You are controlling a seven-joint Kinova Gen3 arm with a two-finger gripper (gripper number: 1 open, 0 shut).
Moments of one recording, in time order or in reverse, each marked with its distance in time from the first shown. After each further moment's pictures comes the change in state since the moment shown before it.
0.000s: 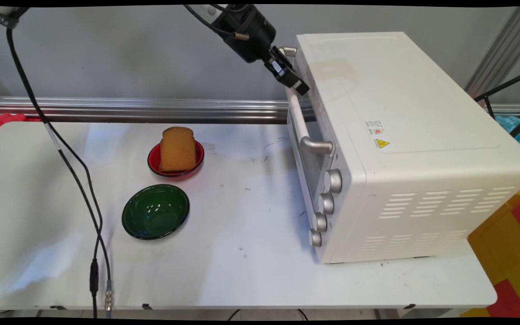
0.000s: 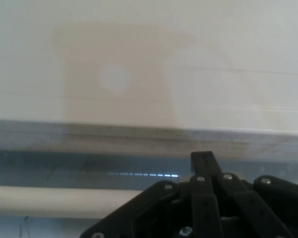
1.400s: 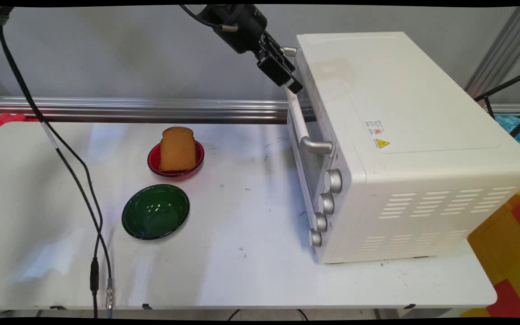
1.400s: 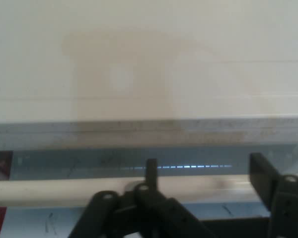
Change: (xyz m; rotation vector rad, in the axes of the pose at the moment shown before) arm 0.001 0.001 -0.023 0.022 -0.010 0.082
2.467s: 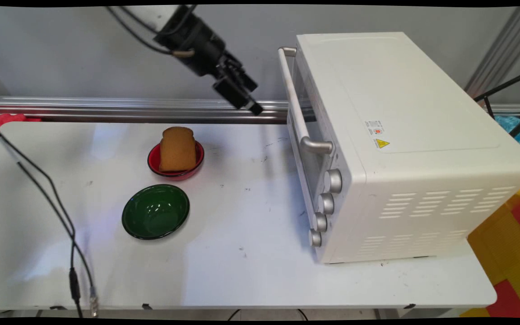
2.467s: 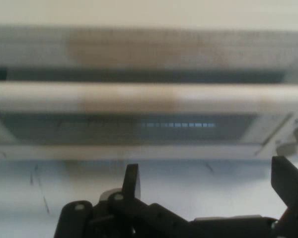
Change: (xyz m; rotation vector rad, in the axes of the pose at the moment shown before) arm -0.059 0.026 -0.025 0.008 -0.015 -0.024
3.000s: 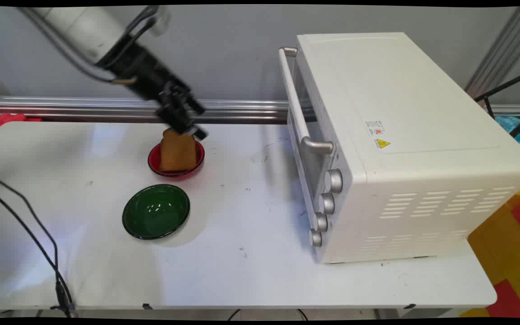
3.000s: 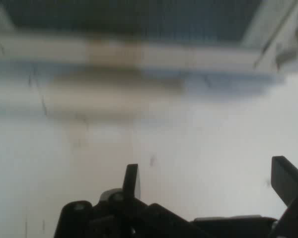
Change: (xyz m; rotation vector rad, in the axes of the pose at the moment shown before) arm -0.082 0.011 -0.036 0.019 -0.102 -0.051
